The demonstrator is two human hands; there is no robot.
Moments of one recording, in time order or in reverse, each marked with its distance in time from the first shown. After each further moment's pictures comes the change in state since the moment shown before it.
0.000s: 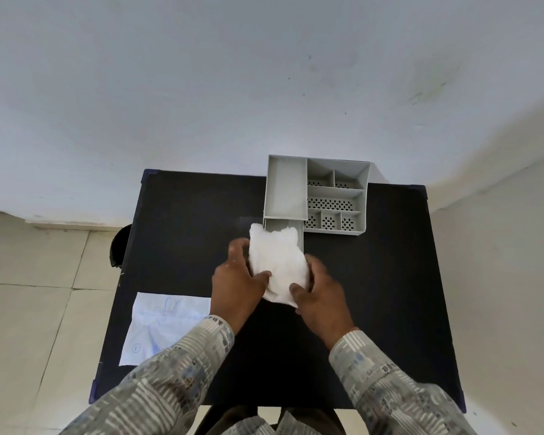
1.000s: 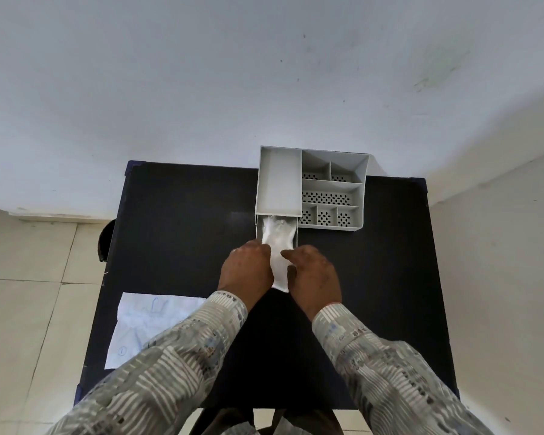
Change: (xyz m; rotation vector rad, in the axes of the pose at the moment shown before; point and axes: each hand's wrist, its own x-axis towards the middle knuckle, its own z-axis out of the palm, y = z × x) left_hand 0.048 0.006 0.044 0.663 -0.202 0.294; right_hand 0.054 0.010 0.013 -0.529 0.180 -0.316
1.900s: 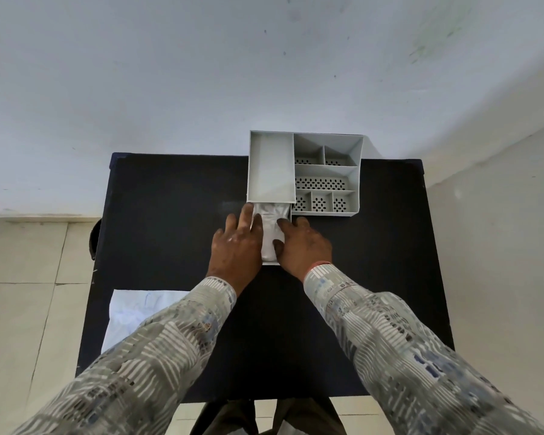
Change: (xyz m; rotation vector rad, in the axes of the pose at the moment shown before) left_hand 0.021 -0.022 0.030 0.336 0.202 0.126; right_hand 0.048 0.008 0.012 -0.282 -0.279 0.068
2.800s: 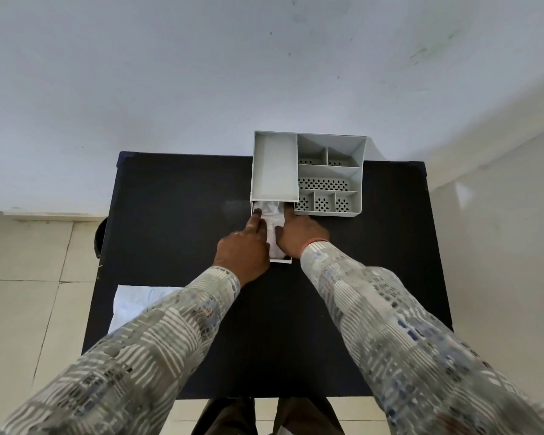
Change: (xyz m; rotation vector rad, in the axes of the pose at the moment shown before) left_hand 0.003 0.006 -0.012 -0.135 -0.225 -0.010; right_hand 0.028 -0.012 -0.018 0.040 -0.190 0.096
